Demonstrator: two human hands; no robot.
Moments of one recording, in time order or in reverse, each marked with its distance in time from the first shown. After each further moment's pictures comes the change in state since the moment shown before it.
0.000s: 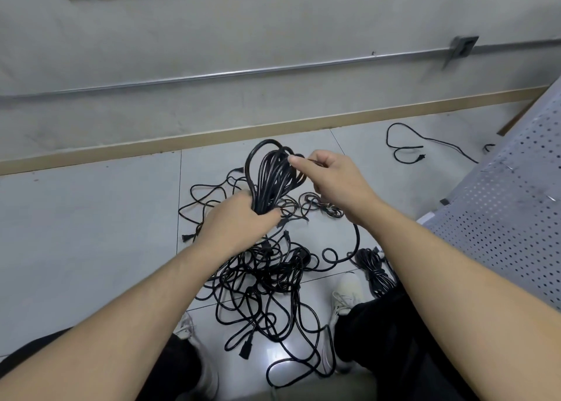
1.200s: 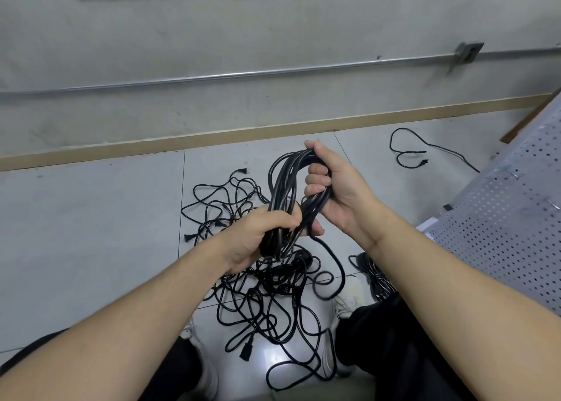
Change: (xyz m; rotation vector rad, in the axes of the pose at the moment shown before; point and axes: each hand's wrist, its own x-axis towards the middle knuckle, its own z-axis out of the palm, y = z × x) left_hand -0.014 0.005 0.001 -1.057 -0.692 0.110; right_hand 0.002 -0.010 0.019 0.952 -0.022 0.296
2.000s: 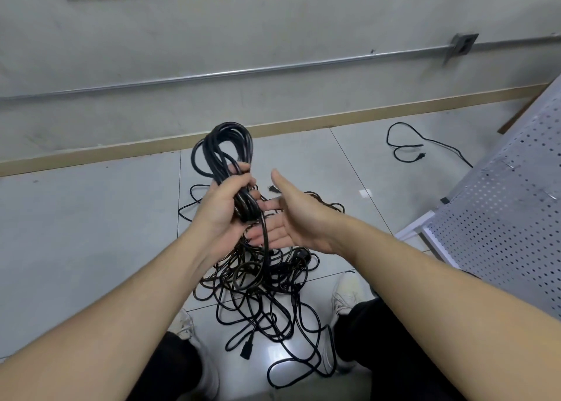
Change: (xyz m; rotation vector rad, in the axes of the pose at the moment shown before) left_hand 0.021 0.005 -0.023 -0.448 0.609 0.204; right_hand -0.008 0.039 -0.005 -0.697 -0.205 0.398
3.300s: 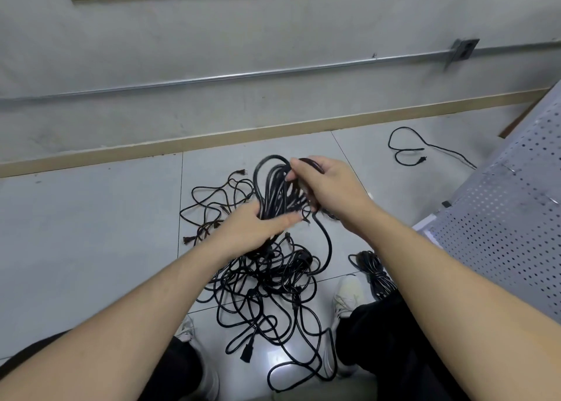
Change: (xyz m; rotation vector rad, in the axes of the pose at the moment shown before) left_hand -0.014 -0.013 -0.001 1.080 -0.162 -0.022; right_hand -0.023 -0.023 -0.026 -0.268 0.438 -0.539
